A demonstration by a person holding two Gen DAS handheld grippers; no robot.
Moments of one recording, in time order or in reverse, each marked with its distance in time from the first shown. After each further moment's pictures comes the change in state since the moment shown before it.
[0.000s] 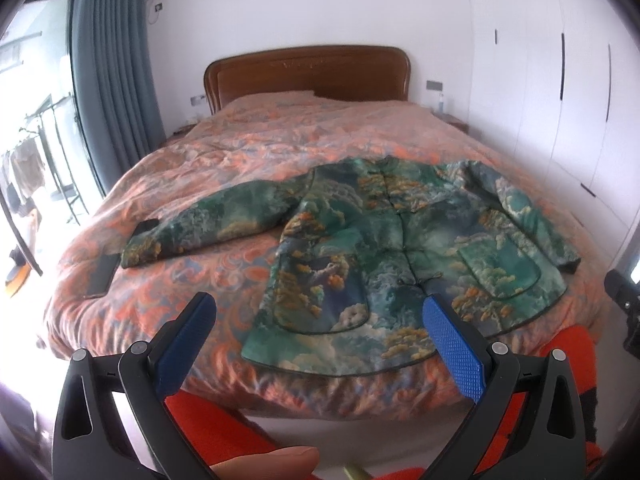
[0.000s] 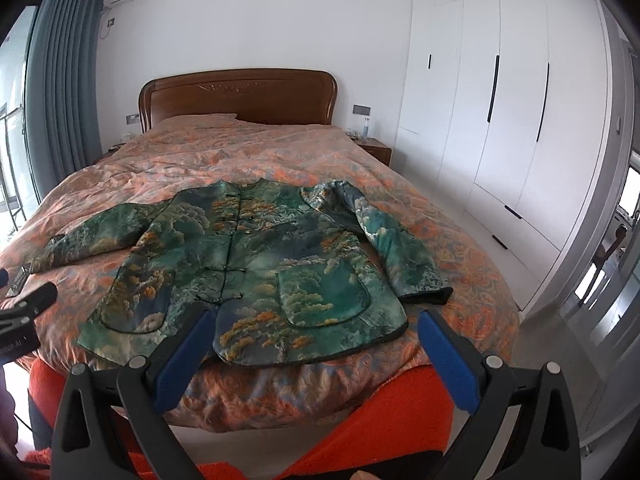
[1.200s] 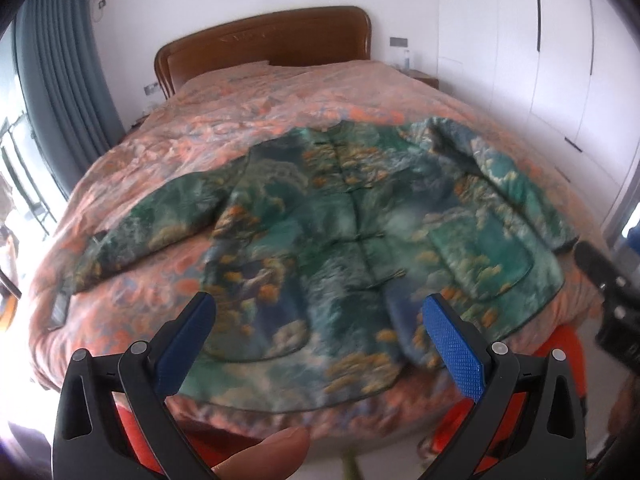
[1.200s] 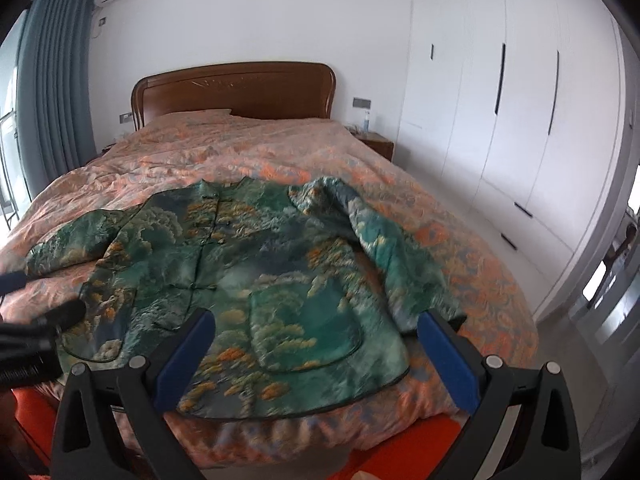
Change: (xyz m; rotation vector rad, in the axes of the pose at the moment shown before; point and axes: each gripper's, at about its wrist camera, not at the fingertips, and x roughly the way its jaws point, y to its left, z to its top) left arm 0.081 -0.071 0.029 0.132 0.147 -0.066; right arm 0.102 -0.023 0.031 0.020 0.026 0.016
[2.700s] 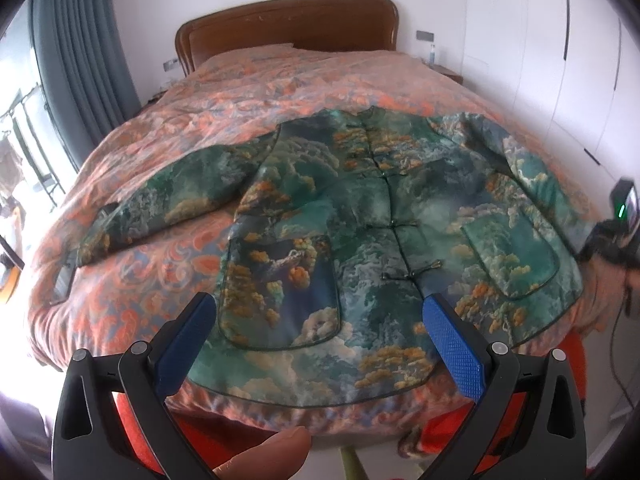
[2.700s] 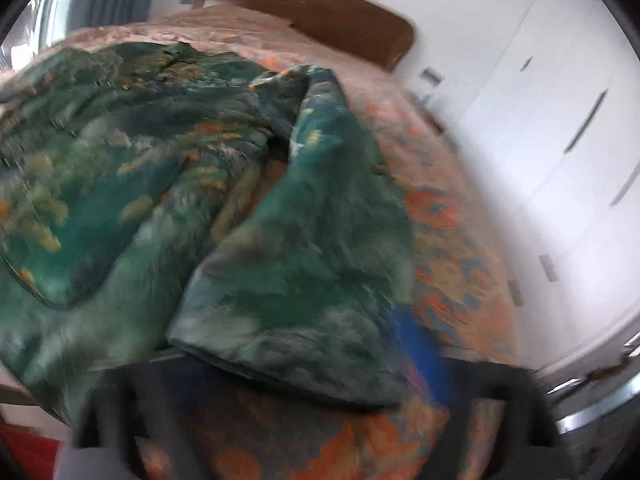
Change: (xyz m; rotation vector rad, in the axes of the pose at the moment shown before) left arm 0.022 0.030 -0.004 -0.073 0.039 0.036; right arm 0.222 -0.146 -0.017 -0.432 0.228 0.098
